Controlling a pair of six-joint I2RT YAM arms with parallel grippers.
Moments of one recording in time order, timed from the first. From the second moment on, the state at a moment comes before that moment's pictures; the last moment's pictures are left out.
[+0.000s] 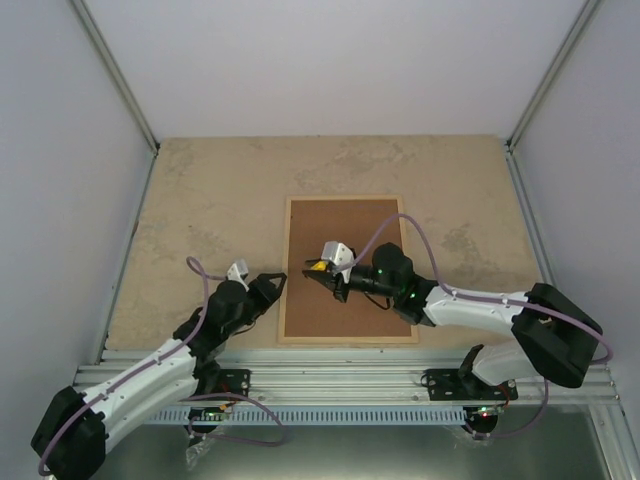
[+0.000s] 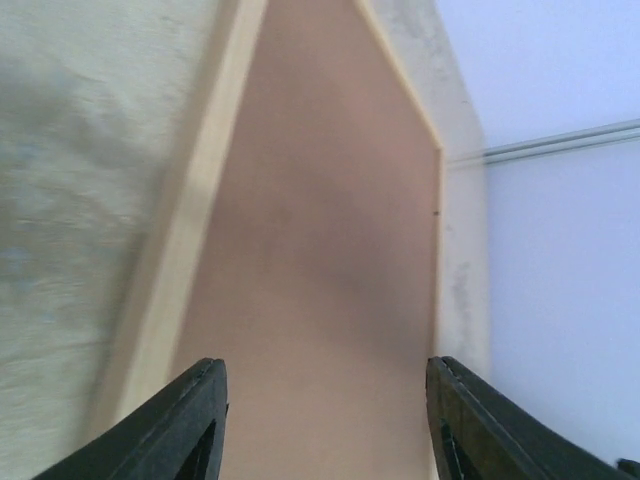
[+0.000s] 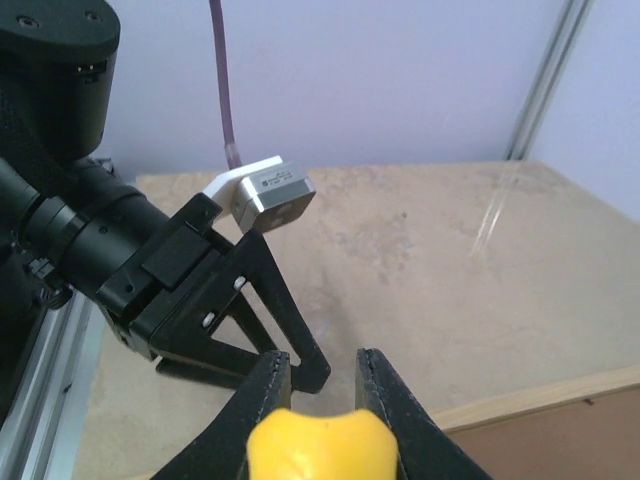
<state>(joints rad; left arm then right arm) -0.68 0.65 0.10 0.09 -0.05 -1.22 0.94 1.39 0.60 0.61 -0.34 -0.16</state>
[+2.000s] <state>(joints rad) -0.69 0.69 0.02 0.81 -0.03 -1.66 0.97 1.33 0.43 0.85 -0.25 -0.08</state>
